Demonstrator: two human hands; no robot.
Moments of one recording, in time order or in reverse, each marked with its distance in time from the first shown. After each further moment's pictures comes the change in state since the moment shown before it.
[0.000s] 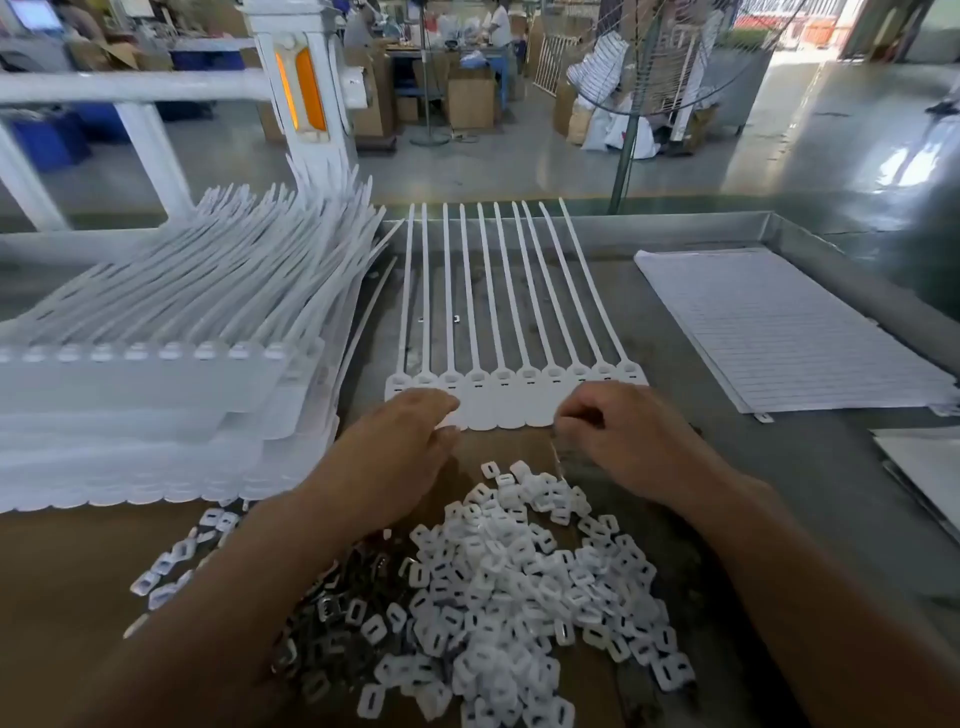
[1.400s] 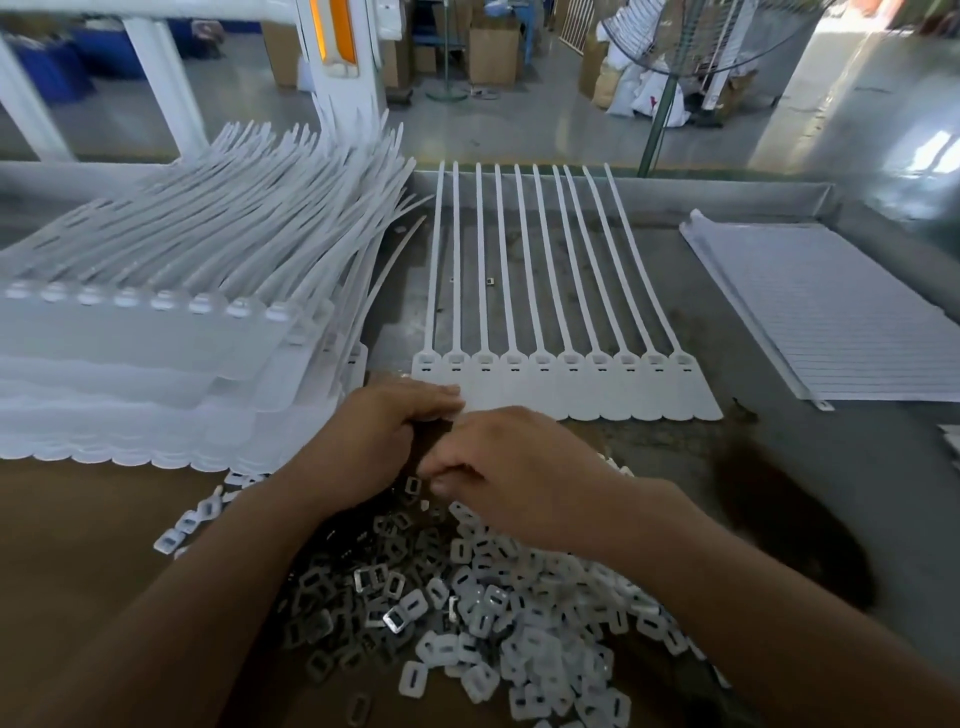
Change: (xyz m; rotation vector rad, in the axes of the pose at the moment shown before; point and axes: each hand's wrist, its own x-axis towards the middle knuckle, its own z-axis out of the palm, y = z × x) left_hand -0.012 -0.049 0.011 -0.269 0.084 0.094; right_hand -0.009 -0.094 0.046 -0.094 -0.348 -0.387
